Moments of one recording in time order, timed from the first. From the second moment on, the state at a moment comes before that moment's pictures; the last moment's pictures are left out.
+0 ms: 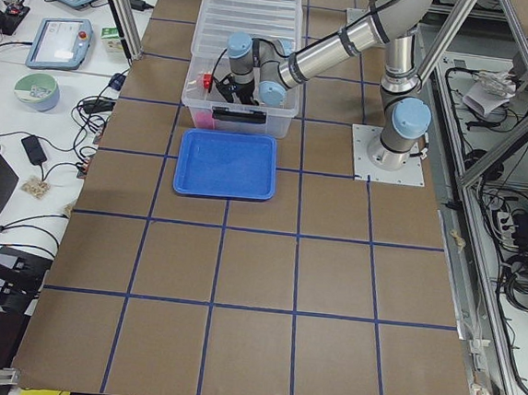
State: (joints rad) left arm -1.52 -1.94 -1.91 -0.95 1.49 -0.64; right arm 1.70 -1.49 1.40 -1.61 -1.59 0.14
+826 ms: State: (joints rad) left arm -1.52 -1.76 -1.78 -1.25 1.54 -0.38; right arm 1.70 -1.49 1.40 -1.61 -1.59 0.14
